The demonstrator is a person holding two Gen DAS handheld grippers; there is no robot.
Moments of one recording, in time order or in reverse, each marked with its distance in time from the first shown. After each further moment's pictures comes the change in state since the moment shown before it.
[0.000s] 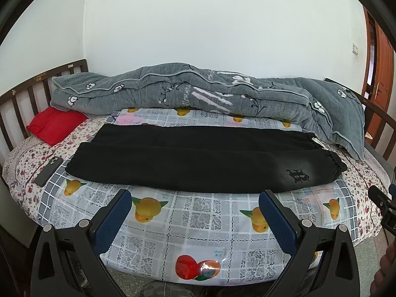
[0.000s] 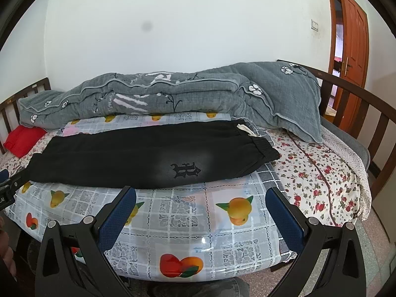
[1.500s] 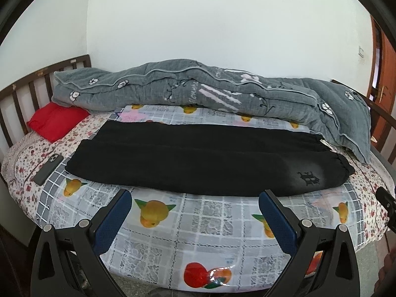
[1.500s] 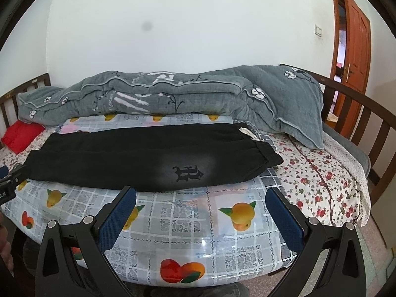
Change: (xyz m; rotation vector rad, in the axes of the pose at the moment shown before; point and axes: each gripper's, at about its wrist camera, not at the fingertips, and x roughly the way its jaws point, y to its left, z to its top) left arm 0.025 0.021 0.007 -0.028 0.014 0.019; right arm 0.009 0.011 0.002 -0.027 -0.015 -0.016
